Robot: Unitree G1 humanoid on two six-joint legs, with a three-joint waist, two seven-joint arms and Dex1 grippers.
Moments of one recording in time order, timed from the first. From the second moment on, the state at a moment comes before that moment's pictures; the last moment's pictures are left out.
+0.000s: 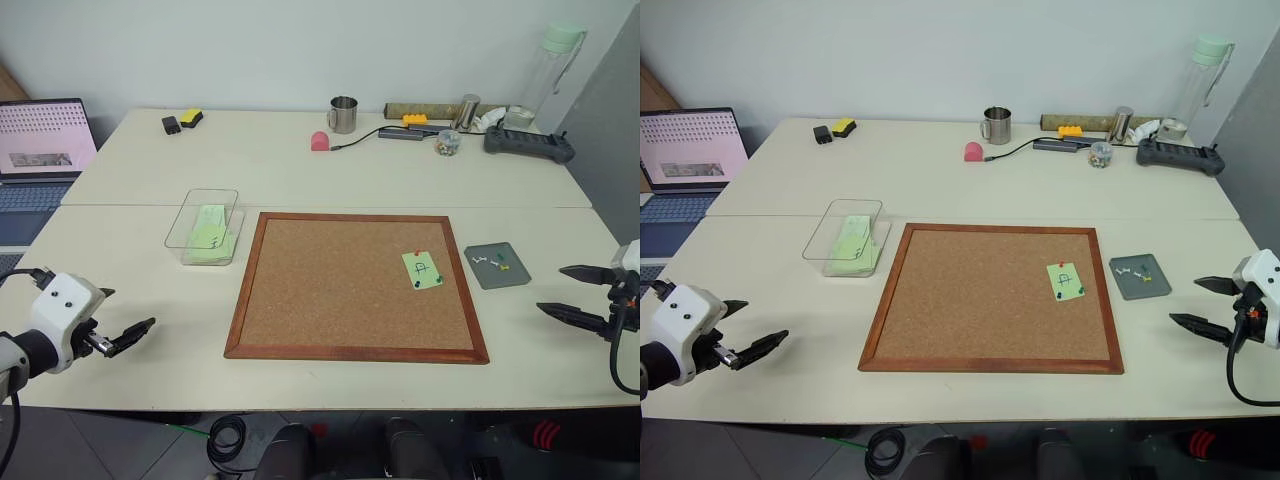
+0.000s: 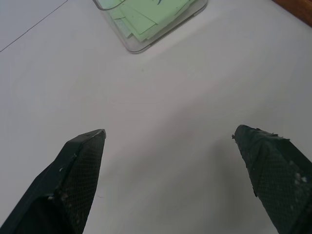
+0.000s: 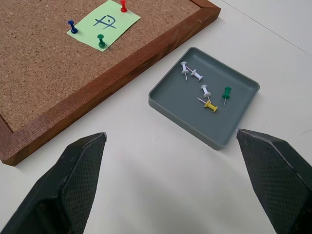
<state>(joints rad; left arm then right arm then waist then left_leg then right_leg) 0.24 0.94 0.51 -0.04 -0.27 0.27 -0.86 -0.01 -1.06 -0.37 0.12 0.41 0.29 1.18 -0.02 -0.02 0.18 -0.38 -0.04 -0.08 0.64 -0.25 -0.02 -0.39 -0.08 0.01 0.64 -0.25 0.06</state>
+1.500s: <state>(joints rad) -0.40 0.45 -0.25 -0.05 -0.22 0.32 -0.90 -0.34 -0.83 -0.11 -0.06 0.43 0.44 1.06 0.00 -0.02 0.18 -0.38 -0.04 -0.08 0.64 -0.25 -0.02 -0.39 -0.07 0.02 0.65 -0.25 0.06</state>
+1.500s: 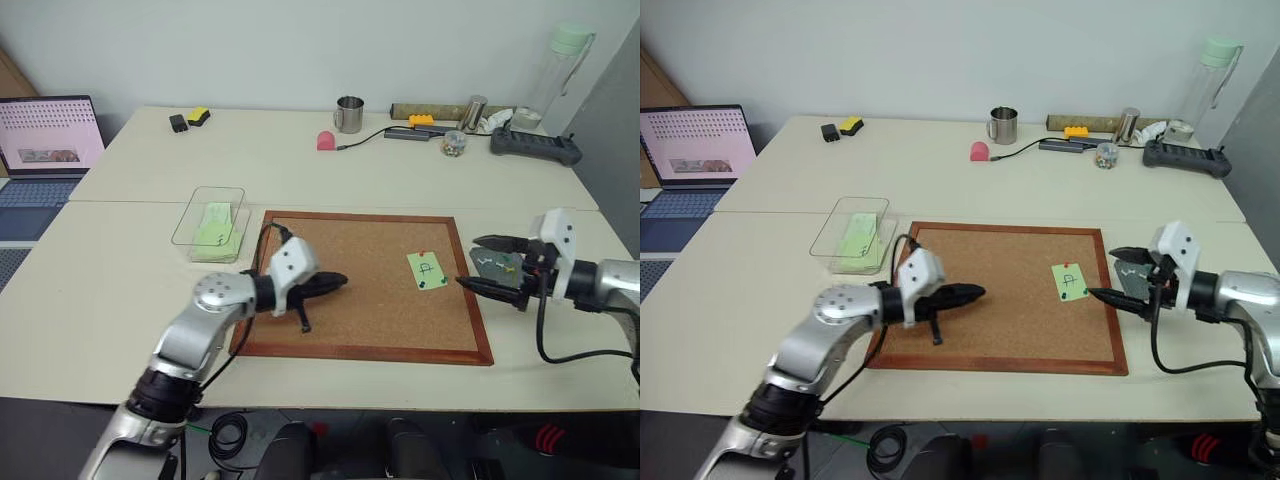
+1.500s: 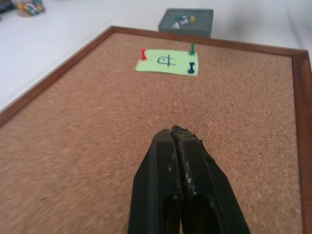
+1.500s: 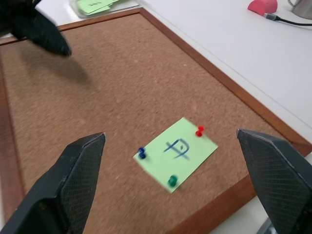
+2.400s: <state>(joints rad) -0.41 0.37 -0.28 0.13 -0.11 0.21 -0.86 -0.69 -0.58 0.13 0.61 0.13 0.13 1.00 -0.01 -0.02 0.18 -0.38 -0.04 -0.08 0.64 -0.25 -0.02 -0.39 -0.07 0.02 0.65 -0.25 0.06</state>
